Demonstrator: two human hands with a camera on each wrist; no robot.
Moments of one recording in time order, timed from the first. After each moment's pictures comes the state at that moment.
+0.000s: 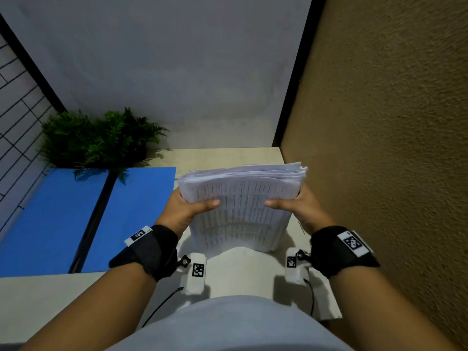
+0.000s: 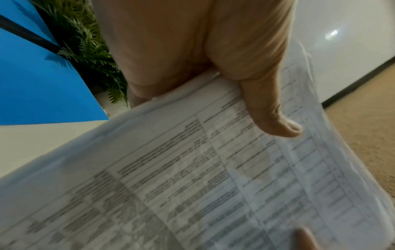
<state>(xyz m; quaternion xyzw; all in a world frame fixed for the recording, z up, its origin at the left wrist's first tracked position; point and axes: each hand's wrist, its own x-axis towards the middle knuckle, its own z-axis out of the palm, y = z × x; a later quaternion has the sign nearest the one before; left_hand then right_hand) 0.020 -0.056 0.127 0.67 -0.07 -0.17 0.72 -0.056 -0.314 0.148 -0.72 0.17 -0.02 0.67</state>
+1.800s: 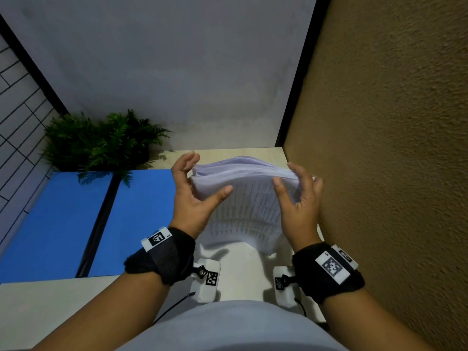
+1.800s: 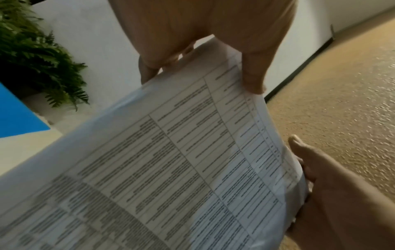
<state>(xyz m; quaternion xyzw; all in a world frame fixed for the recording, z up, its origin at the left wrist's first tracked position) 0.018 -0.064 0.143 0.71 -0.17 0.07 0.68 -0.058 -0.256 0.147 -0.79 0.15 -0.34 0.49</state>
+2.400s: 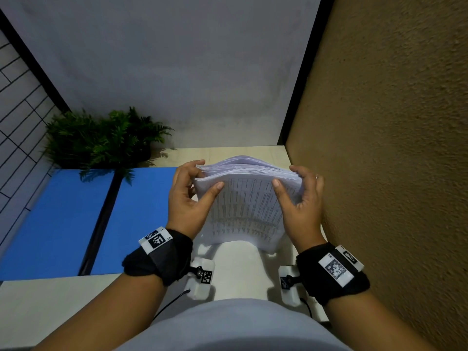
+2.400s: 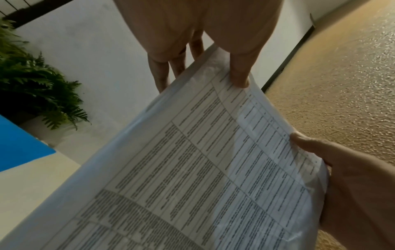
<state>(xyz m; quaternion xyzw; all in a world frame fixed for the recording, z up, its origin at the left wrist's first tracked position) 0.025 -0.053 0.137 0.74 -0.18 0.12 0.64 -0.055 -0.257 0.142 -0.80 0.15 -0.34 0.47</state>
